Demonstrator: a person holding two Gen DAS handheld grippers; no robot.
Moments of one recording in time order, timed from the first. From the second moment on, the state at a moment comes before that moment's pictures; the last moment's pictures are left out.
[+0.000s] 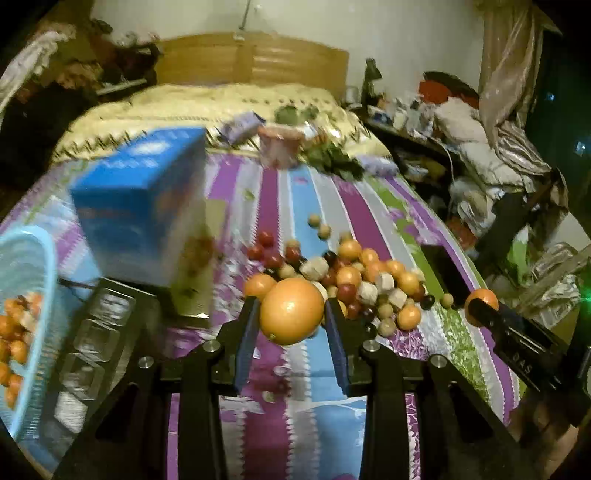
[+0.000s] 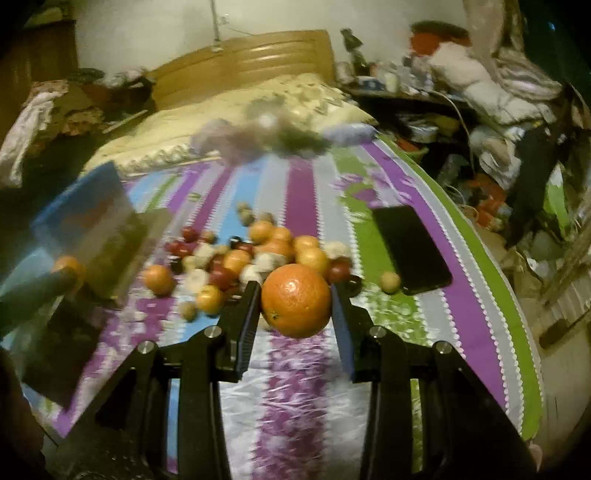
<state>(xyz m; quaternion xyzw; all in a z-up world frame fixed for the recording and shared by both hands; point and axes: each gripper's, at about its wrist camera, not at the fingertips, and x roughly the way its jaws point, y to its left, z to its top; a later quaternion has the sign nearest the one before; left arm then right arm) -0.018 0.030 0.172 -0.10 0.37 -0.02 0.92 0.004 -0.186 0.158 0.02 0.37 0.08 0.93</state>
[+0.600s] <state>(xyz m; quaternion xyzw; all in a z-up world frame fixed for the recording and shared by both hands) -0.084 0.144 0.242 -0.12 0.32 0.07 0.94 -0.025 -0.092 0.218 -0.03 0.33 0.16 0.93</state>
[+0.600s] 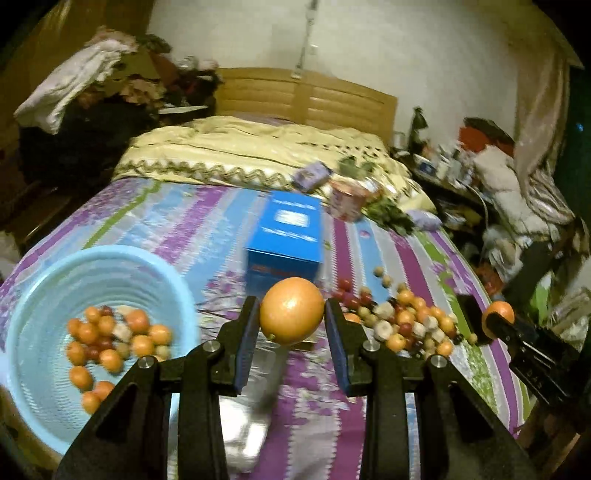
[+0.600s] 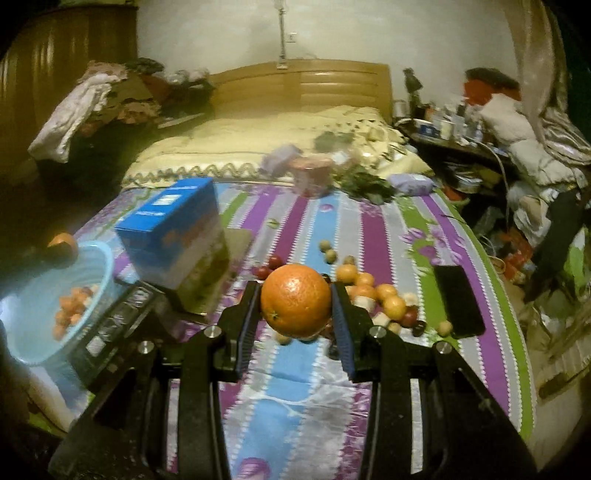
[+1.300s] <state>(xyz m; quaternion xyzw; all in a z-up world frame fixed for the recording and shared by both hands) -0.163 0.304 0.236 -0.19 0.31 0.20 0.91 -0.029 0.092 0.241 -0.07 0.35 0.33 0.88</state>
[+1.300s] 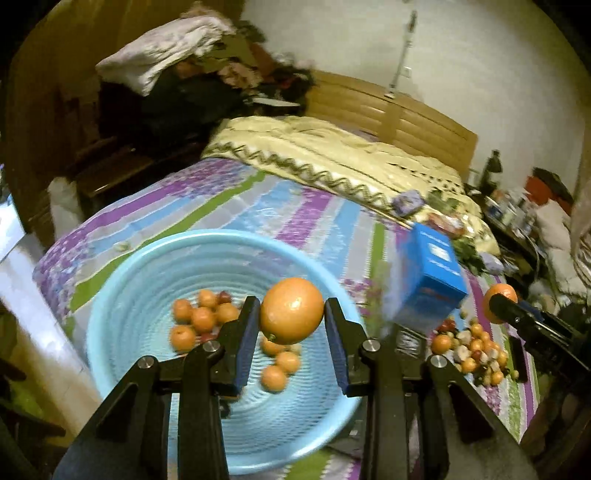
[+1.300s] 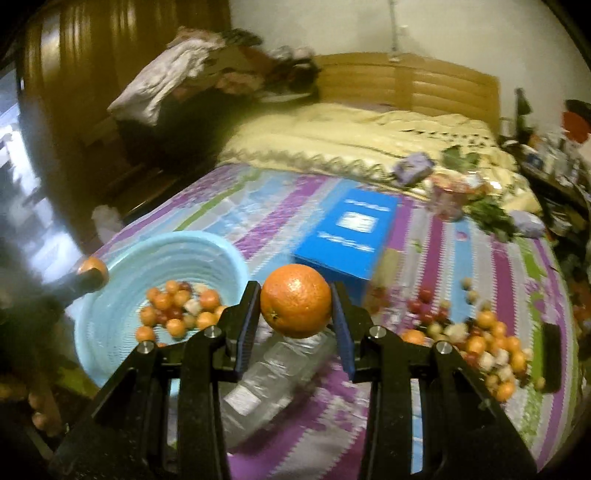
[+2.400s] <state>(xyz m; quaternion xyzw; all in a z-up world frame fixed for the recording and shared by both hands) -0.156 0.425 0.150 -0.26 0.45 0.20 0.83 -0.005 0.236 0.167 -0.18 0.52 0.40 0.73</state>
